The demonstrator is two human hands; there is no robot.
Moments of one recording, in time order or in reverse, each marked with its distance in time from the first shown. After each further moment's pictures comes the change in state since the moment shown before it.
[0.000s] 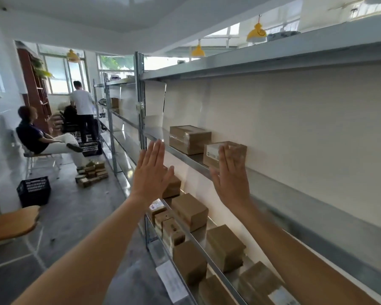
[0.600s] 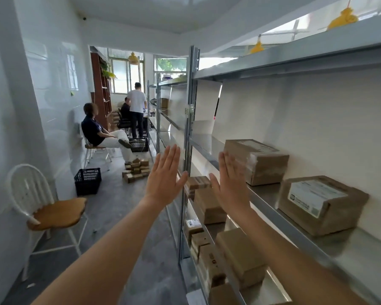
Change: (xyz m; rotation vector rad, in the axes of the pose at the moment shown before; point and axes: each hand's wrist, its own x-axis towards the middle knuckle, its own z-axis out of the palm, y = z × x) left_hand 0.110 -0.163 0.129 0.093 -0.049 -0.129; right_hand 0.195 -0.102 0.209 0.262 -0.026 -0.190
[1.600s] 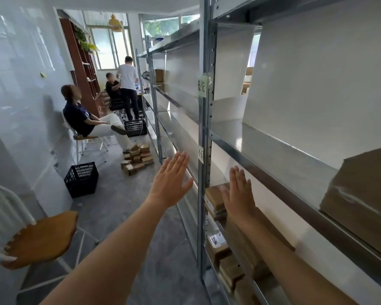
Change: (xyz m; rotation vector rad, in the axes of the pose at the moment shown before) left_hand 0.223 -0.205 0.313 0.019 -0.265 0.147; right_hand 0.218 0.061 0.377 0.077 -0.241 0.270
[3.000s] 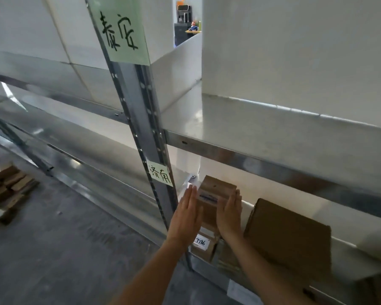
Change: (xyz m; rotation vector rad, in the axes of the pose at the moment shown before) left_hand 0.157 -0.013 0.287 -0.799 -0.509 0.361; right_hand 0.109 0.051 0.232 0.345 0.260 1.090
